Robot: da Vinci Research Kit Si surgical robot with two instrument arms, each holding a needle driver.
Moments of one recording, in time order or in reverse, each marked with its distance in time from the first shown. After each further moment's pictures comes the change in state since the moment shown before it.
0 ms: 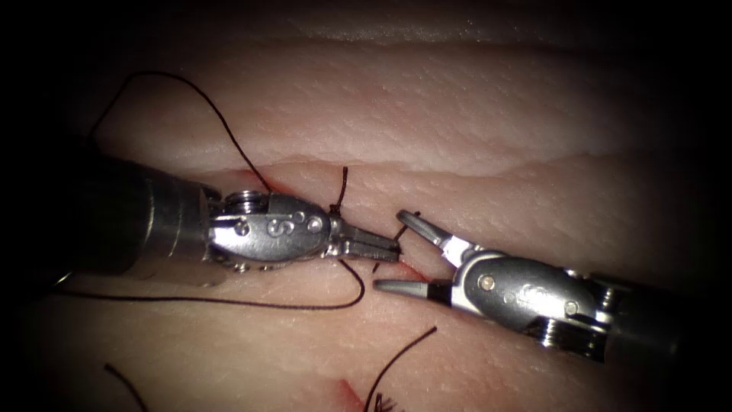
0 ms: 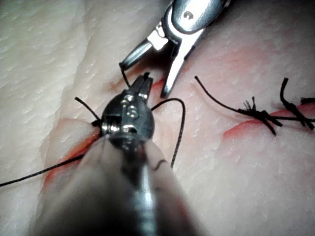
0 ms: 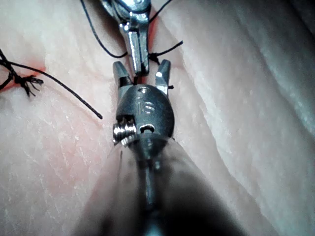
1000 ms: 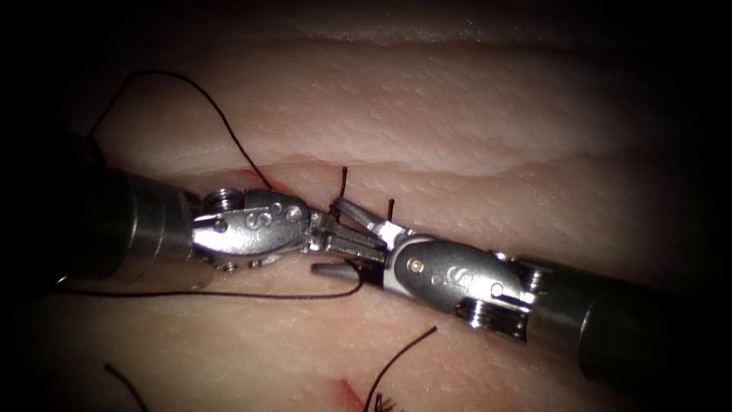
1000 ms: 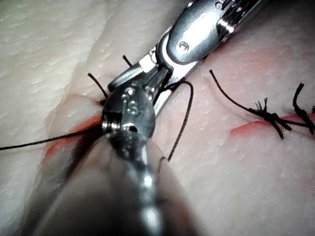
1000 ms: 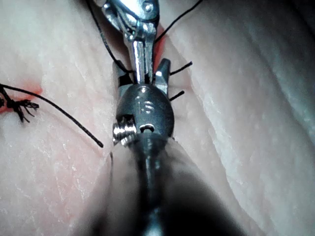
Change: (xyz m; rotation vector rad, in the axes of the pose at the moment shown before) right arm -0.001 0.000 0.006 0.022 0.025 -0.006; left arm 0.000 0.000 -0.001 -0.106 0.138 -0.041
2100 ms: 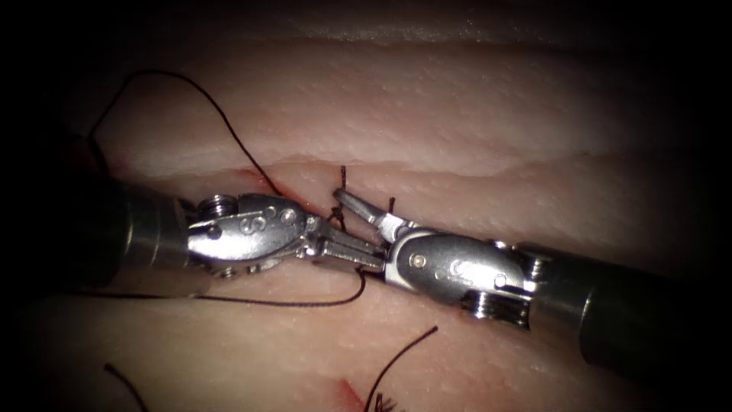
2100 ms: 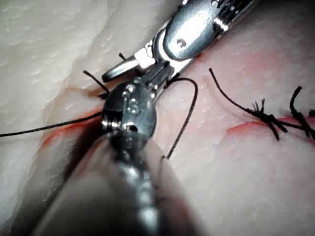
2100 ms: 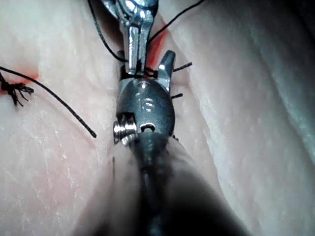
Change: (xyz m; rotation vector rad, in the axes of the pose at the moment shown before) right arm 0.001 0.000 0.000 -0.015 0.066 -0.032; left arm 0.000 0.000 -0.001 -0.036 0.040 -0.007
